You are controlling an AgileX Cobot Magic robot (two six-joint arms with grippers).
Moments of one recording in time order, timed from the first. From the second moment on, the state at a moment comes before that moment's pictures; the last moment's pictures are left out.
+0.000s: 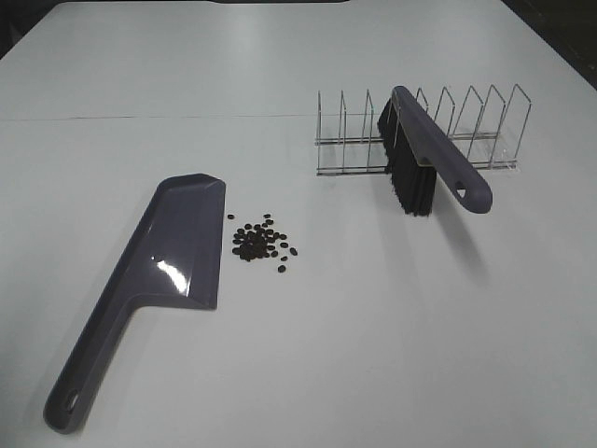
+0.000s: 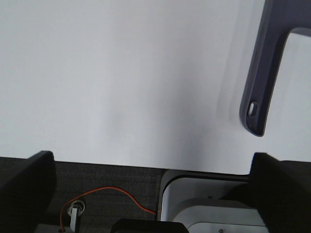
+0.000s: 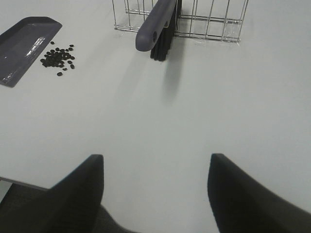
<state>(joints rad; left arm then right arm) 0.10 0.91 -0.77 -0.07 1.20 0.02 0.15 0.00 -0.46 0.02 1.11 -0.04</state>
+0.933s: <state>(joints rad) -0.41 1.75 -0.97 -0.01 0.89 -0.28 0.15 0.00 -0.46 0.02 1.11 -0.04</state>
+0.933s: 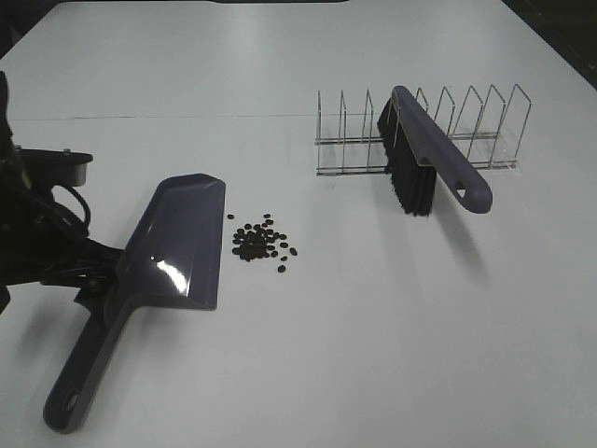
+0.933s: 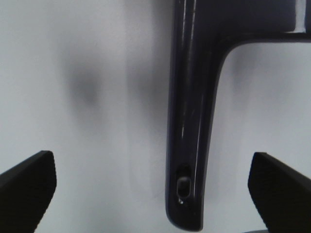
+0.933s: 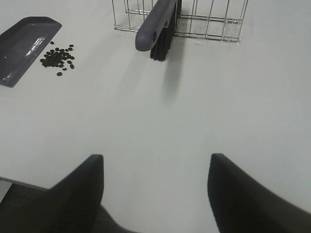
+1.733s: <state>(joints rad) -0.43 1.96 -1.00 -0.02 0.72 -0.30 0.15 0.00 -0.46 0.02 1.11 -0.04</state>
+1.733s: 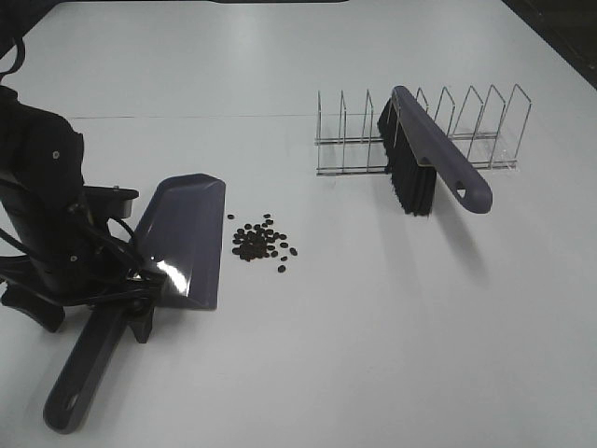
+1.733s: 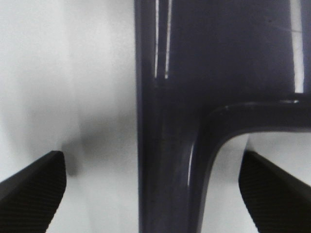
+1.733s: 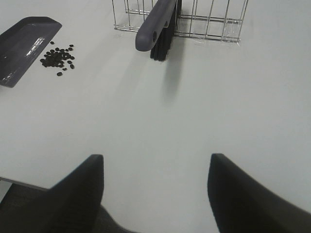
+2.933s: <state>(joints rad) -0.43 1.97 -1.01 0.02 0.71 -0.29 0.15 0.00 -0.46 0.02 1.11 -0.04</state>
